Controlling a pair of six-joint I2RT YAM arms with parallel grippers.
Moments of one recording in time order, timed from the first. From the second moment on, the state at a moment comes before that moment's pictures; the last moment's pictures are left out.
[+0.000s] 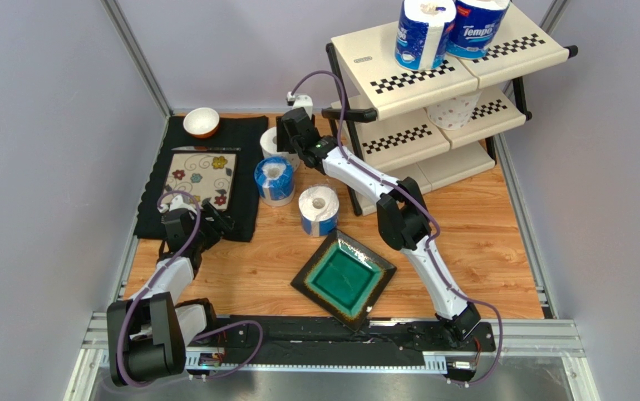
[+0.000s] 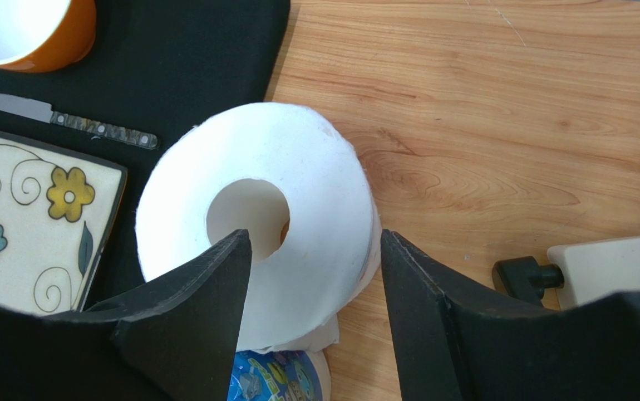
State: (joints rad) left arm 0.20 1.07 0.27 0.15 0.21 -0.56; right arm 0.73 2.46 2.26 -0.28 0.33 0.40
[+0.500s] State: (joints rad) left arm 0.20 1.07 0.27 0.15 0.21 -0.56; right arm 0.73 2.51 2.32 -0.28 0.33 0.40
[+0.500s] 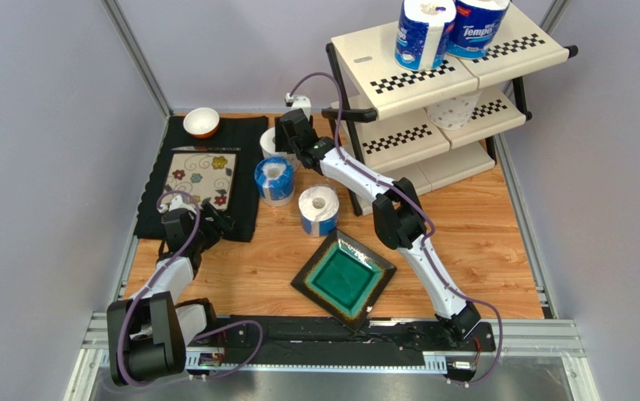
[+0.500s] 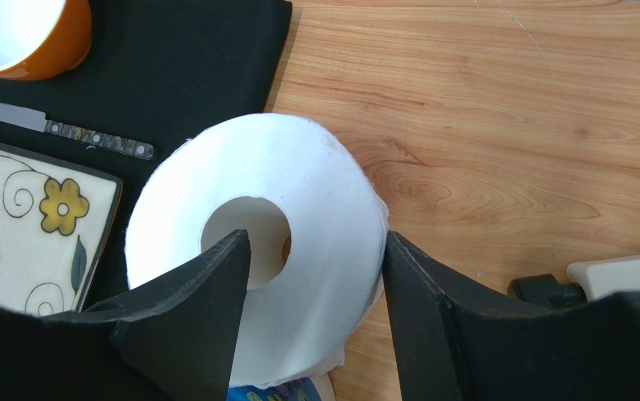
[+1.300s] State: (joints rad) left arm 0.21 1.08 0.27 0.15 0.22 -0.57; right arm 0.72 2.51 2.30 -0.24 0.34 0.40
